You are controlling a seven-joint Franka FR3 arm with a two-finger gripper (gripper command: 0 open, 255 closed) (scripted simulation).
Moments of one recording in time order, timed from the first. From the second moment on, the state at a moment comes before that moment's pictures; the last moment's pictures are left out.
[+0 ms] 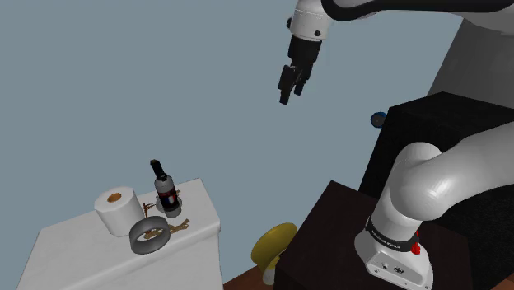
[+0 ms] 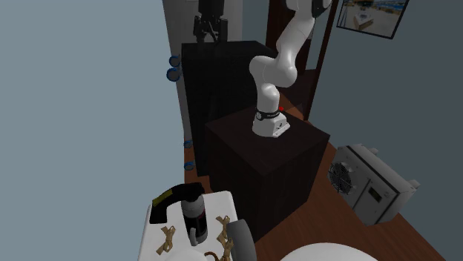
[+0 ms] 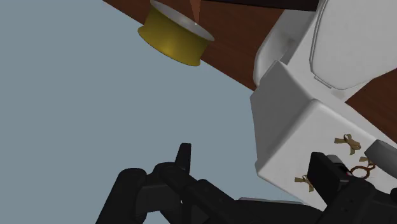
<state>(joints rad) 0.02 -0.75 0.06 -2.28 0.05 1.71 0.00</state>
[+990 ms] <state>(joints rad) 0.11 -0.38 0.19 -2.24 0.03 2.00 -0.08</state>
